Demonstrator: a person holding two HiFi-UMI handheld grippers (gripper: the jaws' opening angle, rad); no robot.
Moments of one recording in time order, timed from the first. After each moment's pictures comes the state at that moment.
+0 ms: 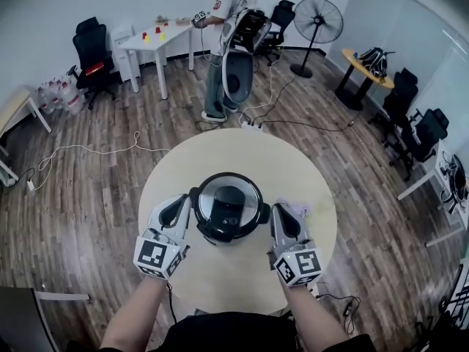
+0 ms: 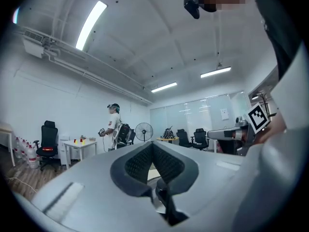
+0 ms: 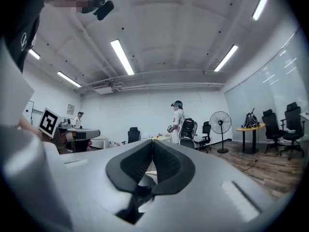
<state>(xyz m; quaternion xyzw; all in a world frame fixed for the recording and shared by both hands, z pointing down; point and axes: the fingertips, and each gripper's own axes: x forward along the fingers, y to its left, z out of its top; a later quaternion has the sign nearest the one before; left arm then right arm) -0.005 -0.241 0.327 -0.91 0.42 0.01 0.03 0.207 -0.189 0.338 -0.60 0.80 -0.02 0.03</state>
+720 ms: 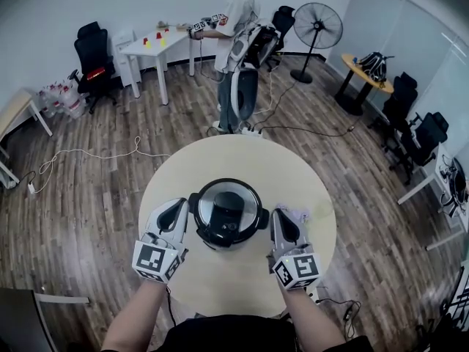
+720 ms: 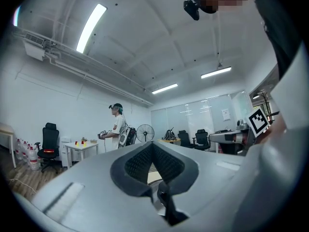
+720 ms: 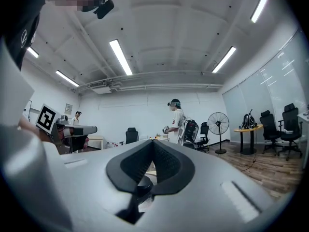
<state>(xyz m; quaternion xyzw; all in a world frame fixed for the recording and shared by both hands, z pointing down) -0.002 -0.245 0.314 -0.90 0.43 0.02 0.04 0.220 -0.194 0.337 -0.61 0.79 -0.02 0.03</state>
